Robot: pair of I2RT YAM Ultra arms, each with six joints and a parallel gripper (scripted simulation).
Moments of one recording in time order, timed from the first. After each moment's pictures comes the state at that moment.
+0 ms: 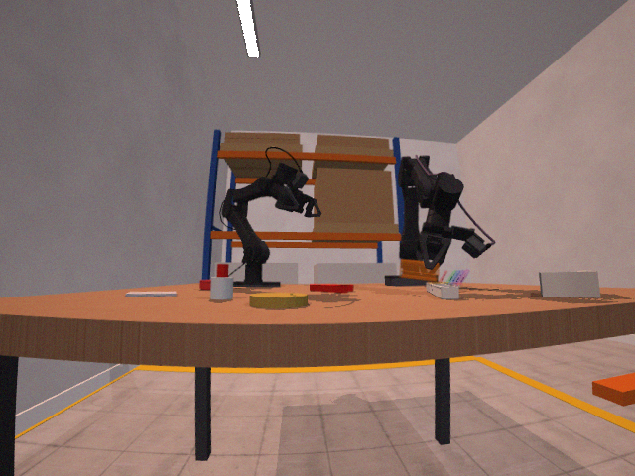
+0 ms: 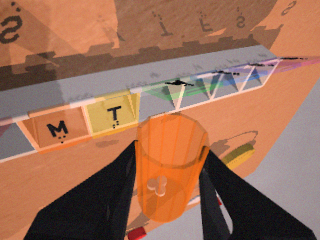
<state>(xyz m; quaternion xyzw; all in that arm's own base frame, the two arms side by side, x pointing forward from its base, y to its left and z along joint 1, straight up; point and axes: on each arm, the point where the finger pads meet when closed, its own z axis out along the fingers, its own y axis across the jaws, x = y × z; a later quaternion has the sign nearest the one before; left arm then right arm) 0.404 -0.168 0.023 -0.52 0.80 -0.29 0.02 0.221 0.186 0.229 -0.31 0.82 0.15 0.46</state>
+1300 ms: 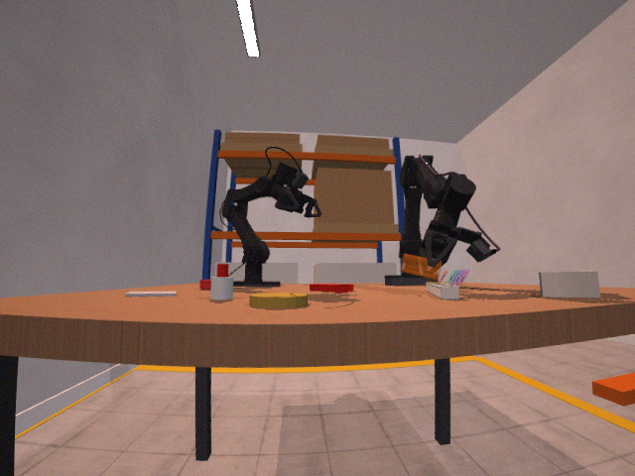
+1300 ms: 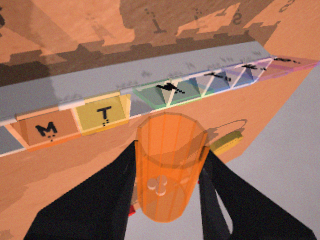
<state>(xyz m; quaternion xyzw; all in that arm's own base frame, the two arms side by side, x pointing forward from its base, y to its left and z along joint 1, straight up) 0.410 -0.167 0.028 -0.53 0.78 -0.33 -0.03 0.221 0.186 0.229 -0.31 0.82 0.15 0.46</state>
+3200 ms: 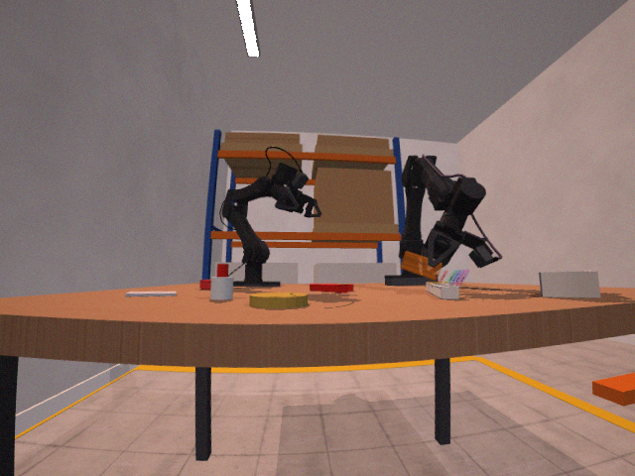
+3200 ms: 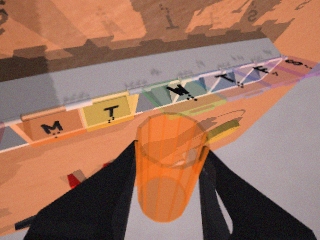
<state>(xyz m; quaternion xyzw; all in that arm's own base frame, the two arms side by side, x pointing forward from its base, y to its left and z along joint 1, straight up) 0.407 -0.165 0.028 -0.53 0.77 -0.35 -0.08 0.221 0.186 0.229 -0.31 0.82 0.15 0.46</state>
